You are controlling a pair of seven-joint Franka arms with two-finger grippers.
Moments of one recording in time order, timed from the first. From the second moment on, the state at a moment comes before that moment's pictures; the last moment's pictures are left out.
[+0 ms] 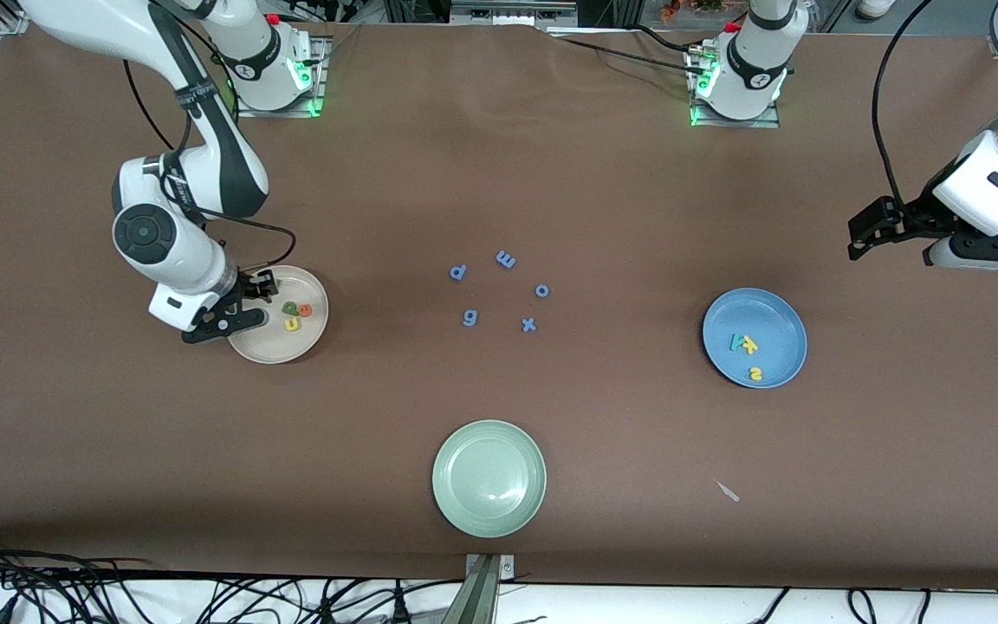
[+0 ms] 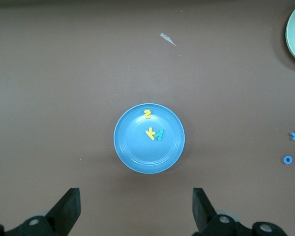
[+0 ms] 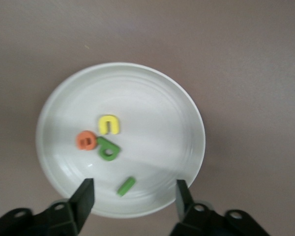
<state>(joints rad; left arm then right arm) -0.01 0.01 -0.04 -1.71 0.00 1.78 0.01 0.11 0.30 0.08 -2.02 -0.12 2.19 -0.05</state>
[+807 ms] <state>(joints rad) -0.01 0.01 -0.04 -1.70 0.00 1.74 0.01 0.11 -0.01 0.06 -1.69 -0.01 1.60 -0.04</state>
